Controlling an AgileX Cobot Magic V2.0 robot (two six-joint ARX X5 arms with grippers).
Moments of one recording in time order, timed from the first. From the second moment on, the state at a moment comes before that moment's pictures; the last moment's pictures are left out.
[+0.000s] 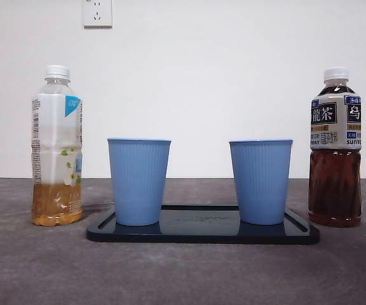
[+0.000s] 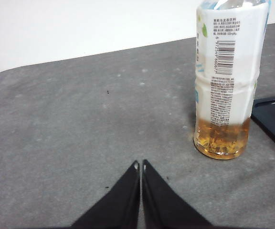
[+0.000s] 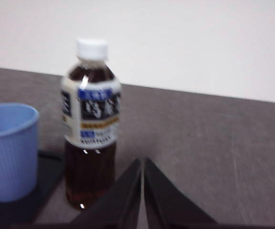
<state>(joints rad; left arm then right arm) 0.03 0.01 0.04 -0.20 0.13 0.17 -0.02 0.01 0.07 -0.09 -0.15 -0.06</state>
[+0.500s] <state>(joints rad) 0.03 0.01 0.04 -0.20 0.13 0.17 -0.02 0.01 0.02 -0.15 -0.13 -0.06</state>
